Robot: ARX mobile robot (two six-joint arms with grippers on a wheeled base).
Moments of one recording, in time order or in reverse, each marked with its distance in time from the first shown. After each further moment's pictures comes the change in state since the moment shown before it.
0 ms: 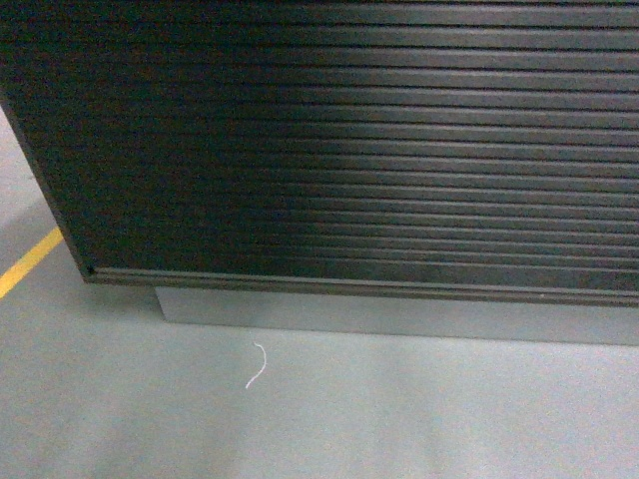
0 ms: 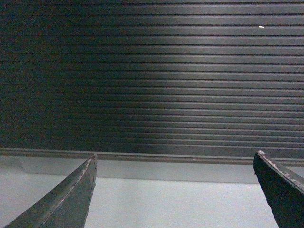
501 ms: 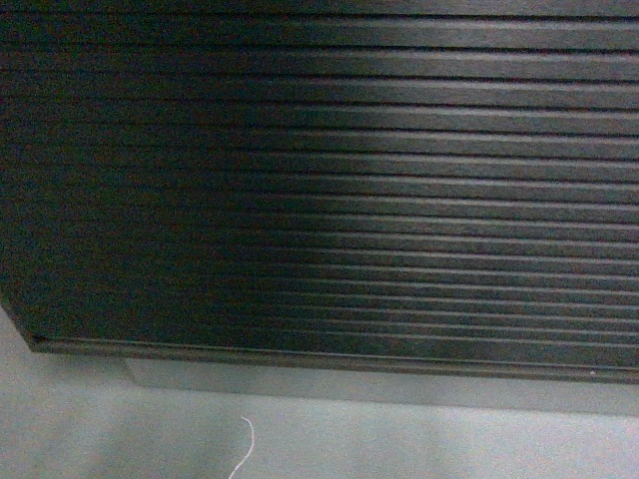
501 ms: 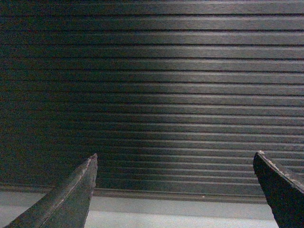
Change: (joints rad) left arm 0.000 0.000 0.000 0.000 0.000 0.000; right arm 0.000 0.000 0.000 -0.003 0.000 0.000
